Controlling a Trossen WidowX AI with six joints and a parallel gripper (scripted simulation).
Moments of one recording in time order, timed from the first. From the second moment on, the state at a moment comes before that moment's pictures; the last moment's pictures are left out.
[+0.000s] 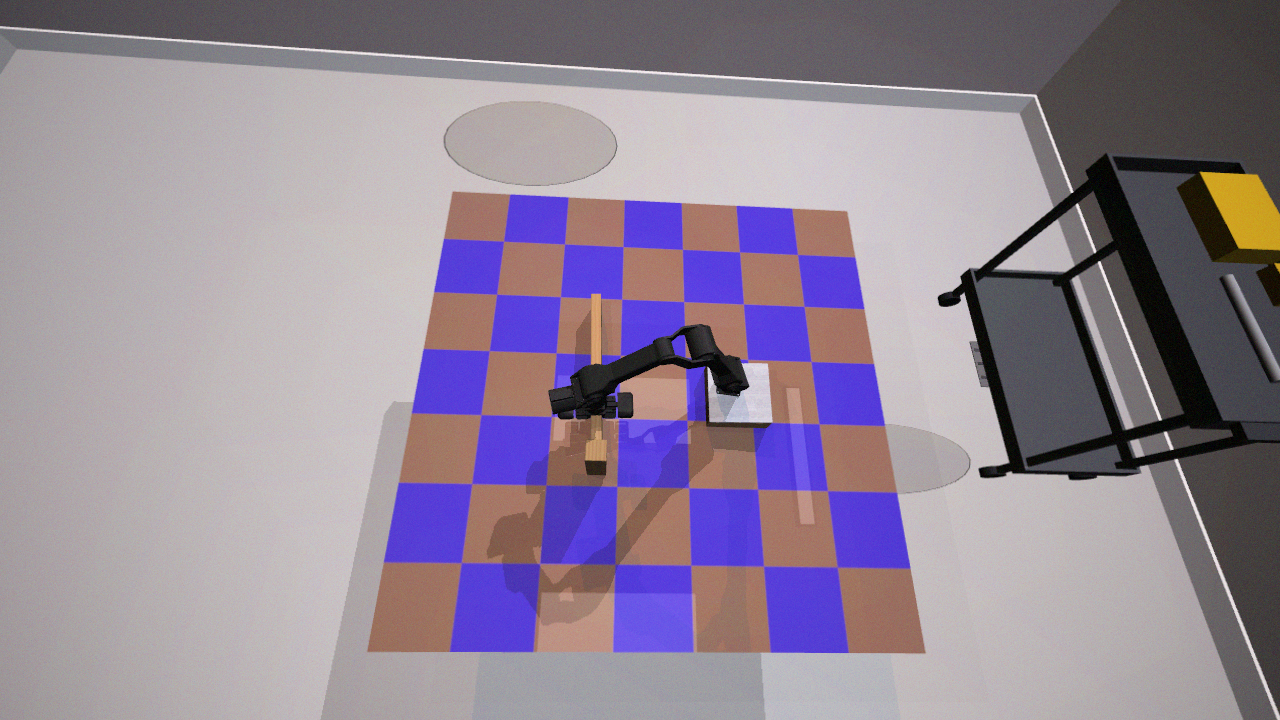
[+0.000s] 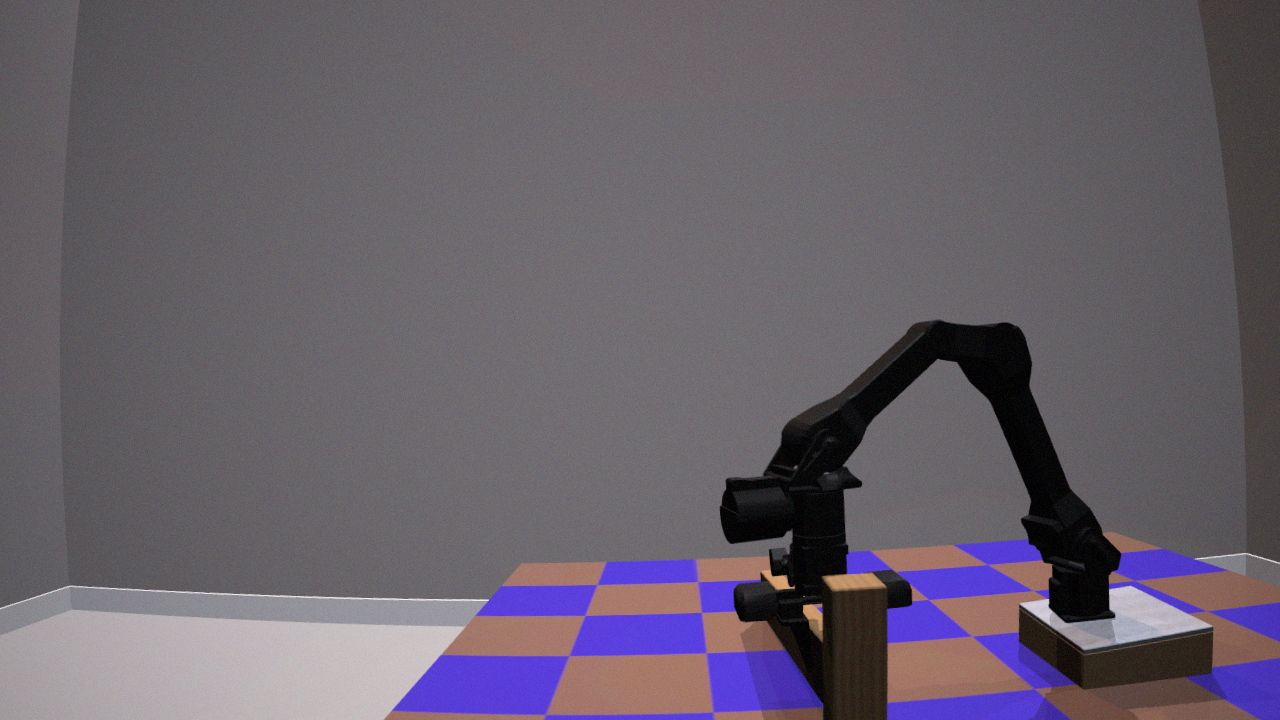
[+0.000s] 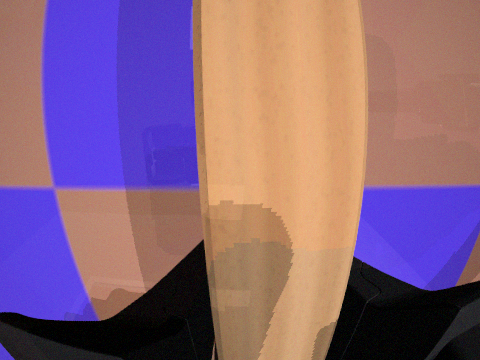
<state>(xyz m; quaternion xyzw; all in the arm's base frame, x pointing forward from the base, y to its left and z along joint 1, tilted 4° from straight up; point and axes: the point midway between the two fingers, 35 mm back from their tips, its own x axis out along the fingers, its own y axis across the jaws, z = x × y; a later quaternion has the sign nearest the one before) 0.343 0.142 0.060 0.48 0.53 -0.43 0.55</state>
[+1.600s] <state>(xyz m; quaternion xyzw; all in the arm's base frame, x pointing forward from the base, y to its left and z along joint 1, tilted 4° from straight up) 0.344 0.147 0.062 0.48 0.53 -0.43 0.55</state>
